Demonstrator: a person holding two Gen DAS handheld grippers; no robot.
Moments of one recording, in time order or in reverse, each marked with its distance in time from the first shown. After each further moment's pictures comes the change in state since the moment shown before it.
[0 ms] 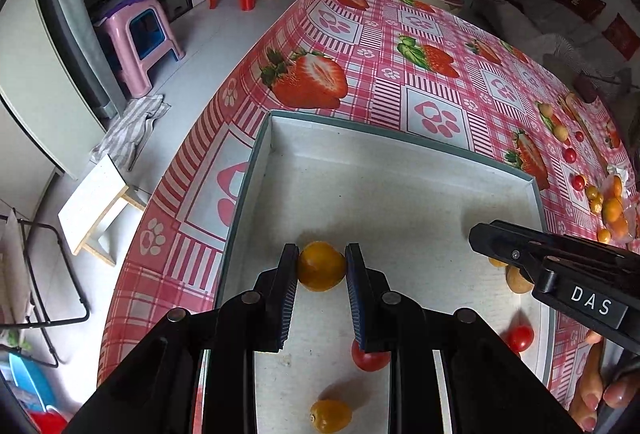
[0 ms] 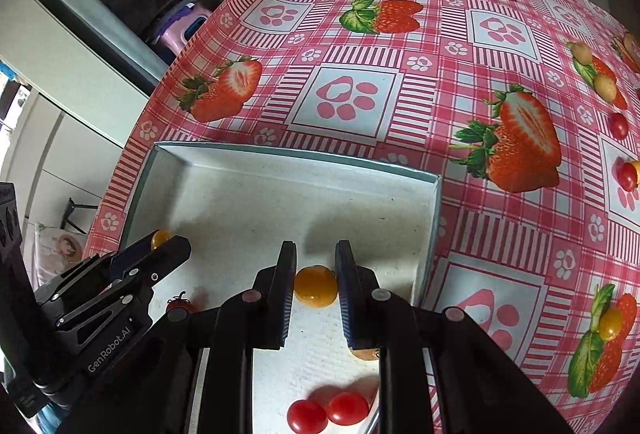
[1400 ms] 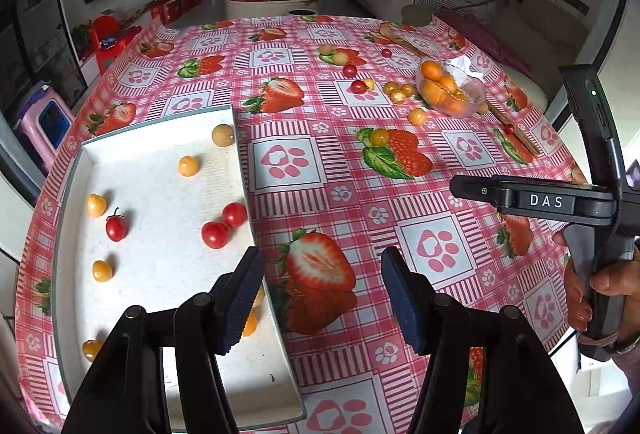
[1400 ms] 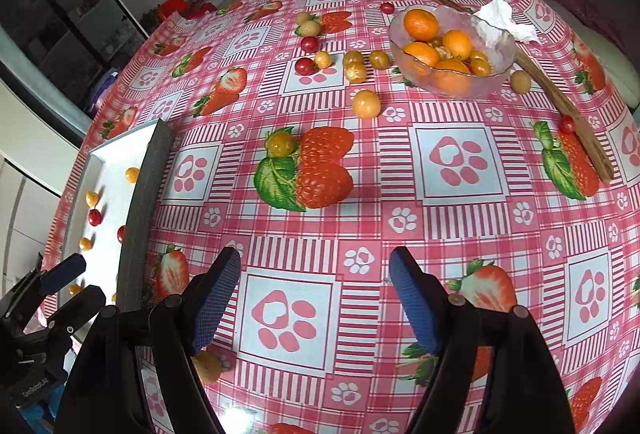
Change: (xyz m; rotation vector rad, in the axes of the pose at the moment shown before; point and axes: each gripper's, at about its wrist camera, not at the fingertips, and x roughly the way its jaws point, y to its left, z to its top) left arm -0.105 -0.175 -0.120 0.390 -0.077 -0.222; right arm -0.157 -0.166 -0.150 0.243 -0.169 -0.195
